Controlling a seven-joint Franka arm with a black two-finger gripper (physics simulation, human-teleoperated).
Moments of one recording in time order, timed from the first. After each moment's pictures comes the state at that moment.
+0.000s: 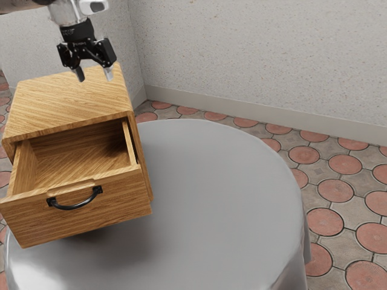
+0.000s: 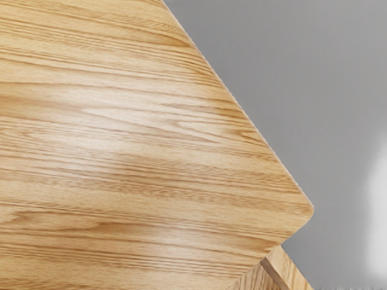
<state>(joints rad) 0.02 0.18 0.17 -1.24 -0.15 1.42 0.03</state>
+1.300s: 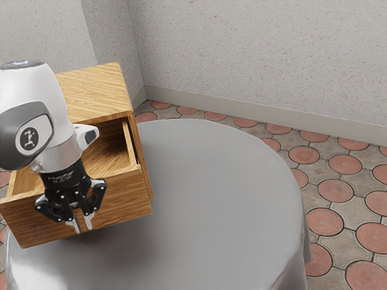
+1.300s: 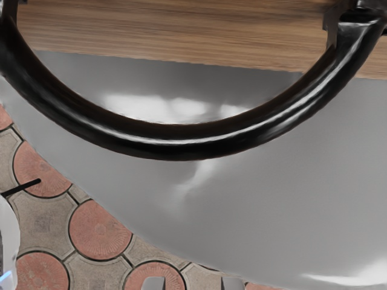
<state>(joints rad) 0.59 -1.03 -0.63 -2.49 -0.57 1.50 -0.64</state>
